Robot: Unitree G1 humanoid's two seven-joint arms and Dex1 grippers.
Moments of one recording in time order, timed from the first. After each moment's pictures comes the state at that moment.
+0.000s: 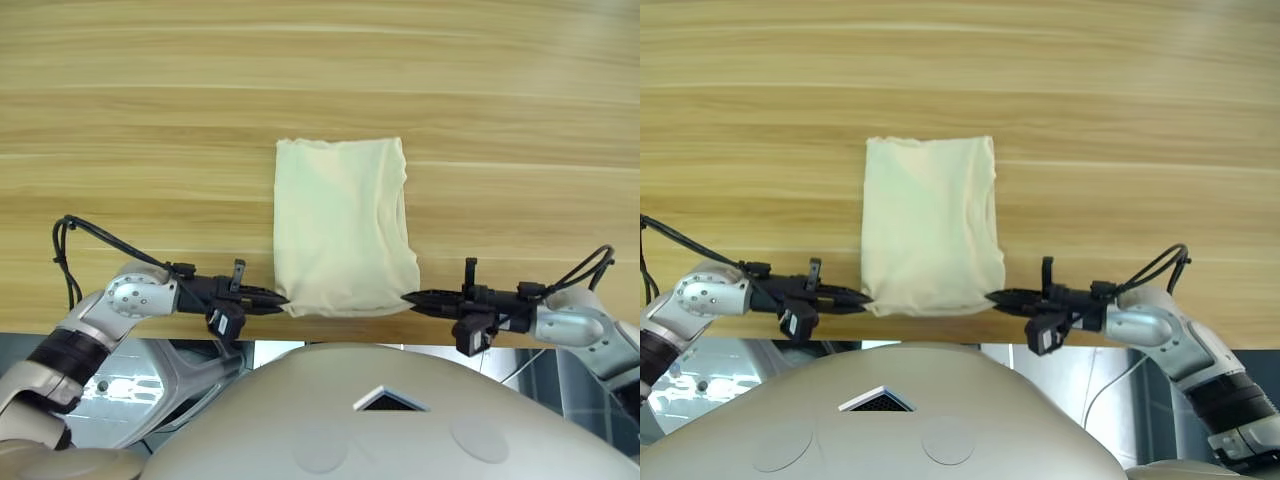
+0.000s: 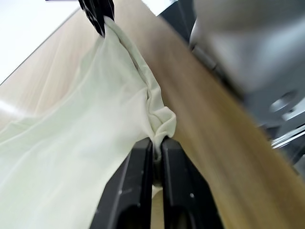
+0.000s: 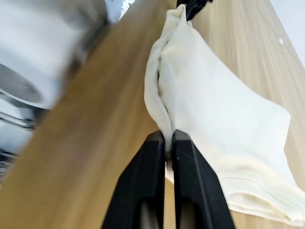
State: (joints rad) left arm 0.16 1.00 -0.57 0.09 -0.09 -0.97 -0.95; right arm 0.42 -1.03 0.32 -0.15 -0.12 -0.85 0.70
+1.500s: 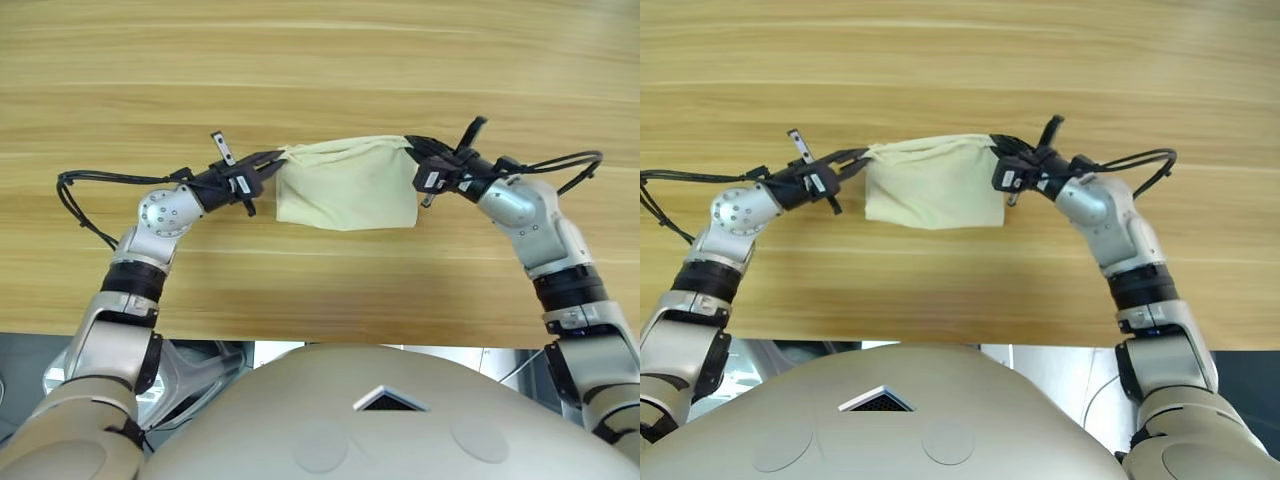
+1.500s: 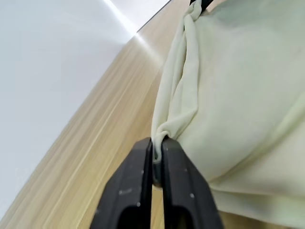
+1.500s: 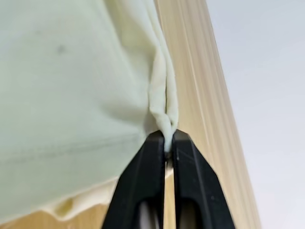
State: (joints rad) left arm -0.27 0.52 -0.27 0.66 0.22 -0.78 -0.55; right arm -0.23 -0.55 0.31 0.33 -0.52 -0.44 0.37
